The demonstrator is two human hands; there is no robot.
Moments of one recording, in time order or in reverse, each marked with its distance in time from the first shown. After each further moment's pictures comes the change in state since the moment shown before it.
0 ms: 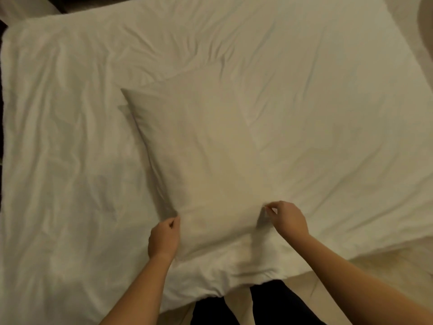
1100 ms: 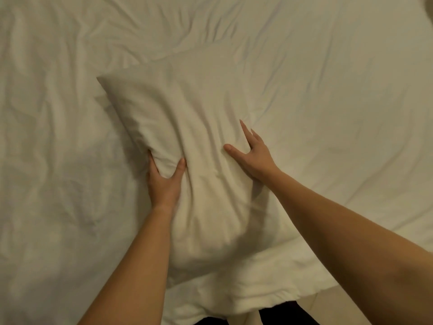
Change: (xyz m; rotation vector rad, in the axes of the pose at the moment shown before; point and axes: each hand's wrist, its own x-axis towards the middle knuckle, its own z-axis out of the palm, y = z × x) left_hand 0.163 0.100 0.022 -0.611 0.176 0.138; right_hand 0.183 -0.120 0.001 0.517 0.005 -0.152
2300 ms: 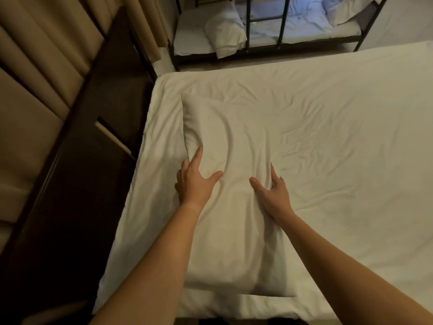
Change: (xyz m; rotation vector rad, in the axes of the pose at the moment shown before) left_hand -0.108 0.077 -0.395 0.312 0.124 0.312; right_hand -0.263 -0.232 0.171 0.295 0.060 -0.132
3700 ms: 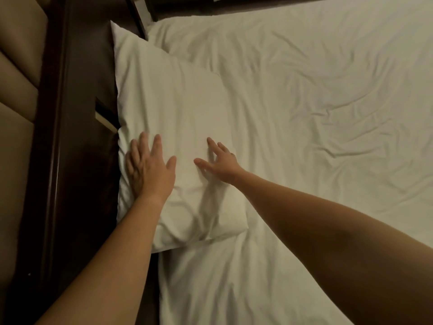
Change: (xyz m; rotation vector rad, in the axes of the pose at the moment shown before) left_hand 0.356 -0.380 -0.101 0.571 0.003 0.178; right_hand 0.232 -0.036 0.514 -0.471 -0.302 0.039
